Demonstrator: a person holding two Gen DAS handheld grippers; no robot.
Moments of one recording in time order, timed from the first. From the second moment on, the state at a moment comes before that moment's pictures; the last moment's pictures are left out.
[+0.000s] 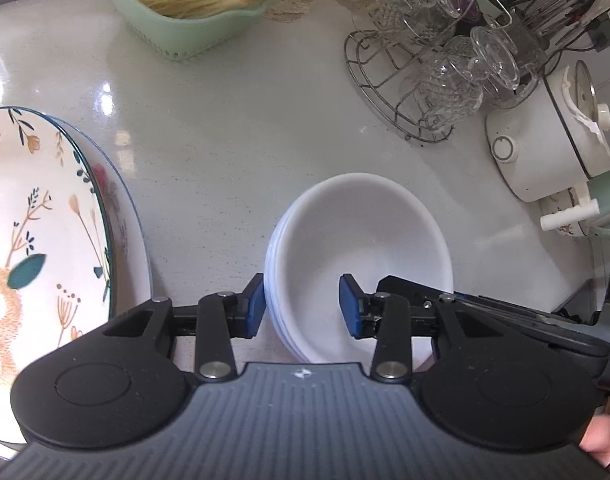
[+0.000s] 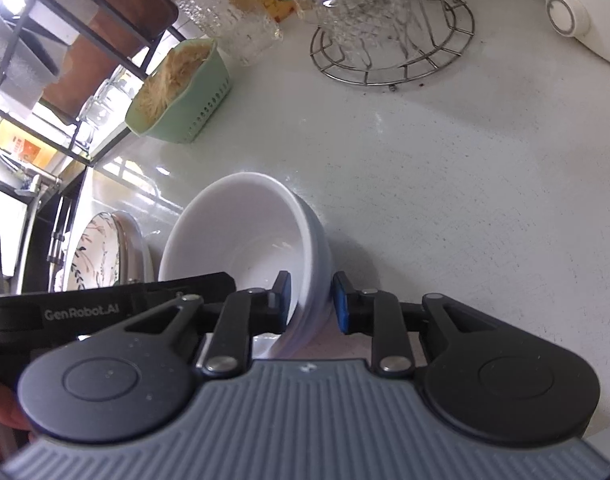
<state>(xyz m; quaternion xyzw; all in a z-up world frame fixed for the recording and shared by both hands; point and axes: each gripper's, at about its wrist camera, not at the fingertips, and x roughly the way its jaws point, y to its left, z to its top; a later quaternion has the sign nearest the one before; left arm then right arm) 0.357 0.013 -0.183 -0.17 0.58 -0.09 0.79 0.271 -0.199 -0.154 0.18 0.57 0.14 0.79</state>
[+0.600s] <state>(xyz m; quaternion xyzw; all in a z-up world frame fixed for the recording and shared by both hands) 0.356 0.070 -0.136 -0.20 0.54 -0.08 0.82 0.285 -0.154 -0.108 0.17 0.54 0.17 0.81</state>
